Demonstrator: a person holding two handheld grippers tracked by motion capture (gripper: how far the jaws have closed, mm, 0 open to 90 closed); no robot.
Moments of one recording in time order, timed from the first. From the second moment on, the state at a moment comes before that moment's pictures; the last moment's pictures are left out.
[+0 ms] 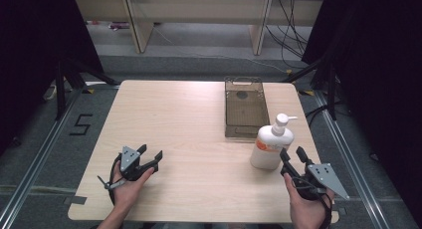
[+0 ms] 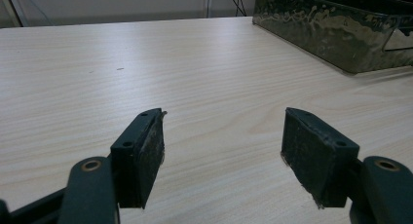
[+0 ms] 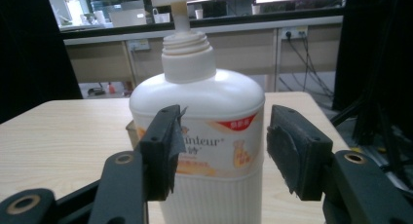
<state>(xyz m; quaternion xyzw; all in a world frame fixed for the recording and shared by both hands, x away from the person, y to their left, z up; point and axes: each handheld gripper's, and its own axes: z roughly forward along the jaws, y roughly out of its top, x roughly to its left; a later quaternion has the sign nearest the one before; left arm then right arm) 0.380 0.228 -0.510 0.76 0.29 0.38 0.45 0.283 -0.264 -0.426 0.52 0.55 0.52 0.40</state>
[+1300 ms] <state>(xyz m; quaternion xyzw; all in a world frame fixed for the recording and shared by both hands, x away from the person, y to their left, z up) 0.380 0.229 -0.511 0.76 0.28 0.38 0.45 0.337 -0.225 -0.379 0.50 0.57 0.48 0.44</state>
